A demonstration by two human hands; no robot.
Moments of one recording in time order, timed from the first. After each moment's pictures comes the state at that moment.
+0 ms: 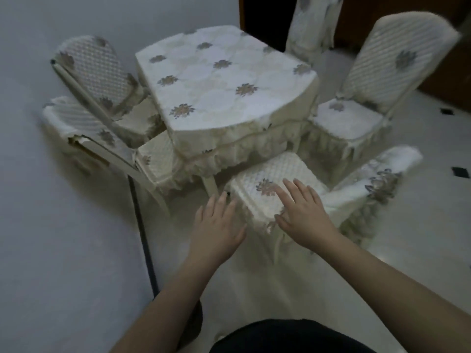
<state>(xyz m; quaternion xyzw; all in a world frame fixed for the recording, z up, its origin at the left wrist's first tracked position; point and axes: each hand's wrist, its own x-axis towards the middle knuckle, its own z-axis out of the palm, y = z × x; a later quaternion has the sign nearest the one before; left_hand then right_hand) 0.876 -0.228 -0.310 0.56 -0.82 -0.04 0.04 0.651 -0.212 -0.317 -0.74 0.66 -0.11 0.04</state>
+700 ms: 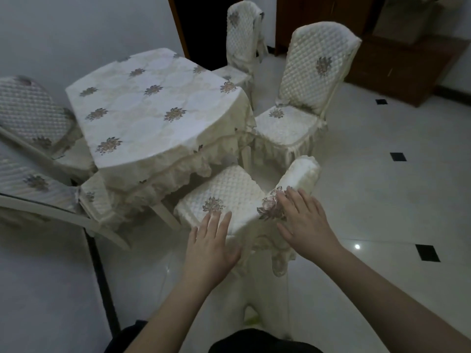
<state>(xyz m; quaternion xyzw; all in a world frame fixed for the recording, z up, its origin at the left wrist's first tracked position) 0.646 -0.208 -0.302 0.51 -0.86 -0.05 0.05 0.413 -0.164 -0.309 -0.66 0.74 -0.13 0.04</state>
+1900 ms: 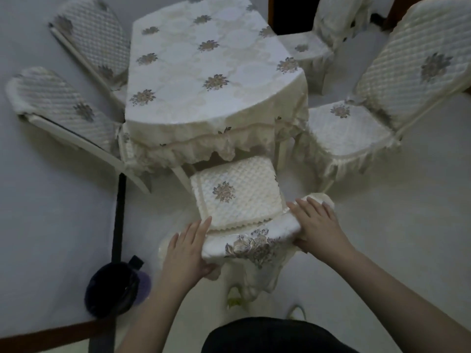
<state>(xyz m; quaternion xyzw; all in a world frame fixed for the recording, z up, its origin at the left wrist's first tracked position) 0.577 -0.247 -0.364 0.68 -0.72 -0.12 -0.01 0.256 -0.315 -0.368 -0.81 0.57 0.00 0.12</state>
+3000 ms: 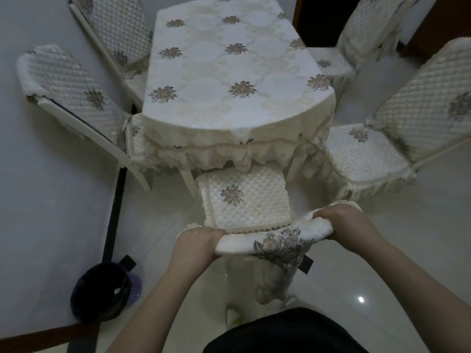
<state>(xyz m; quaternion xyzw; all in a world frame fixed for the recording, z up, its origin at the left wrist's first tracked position) 0.624 -0.333 -0.362 0.63 -0.77 -0.03 0.04 0.271 -0.435 -0.355 -0.84 0.52 -0.01 0.14</state>
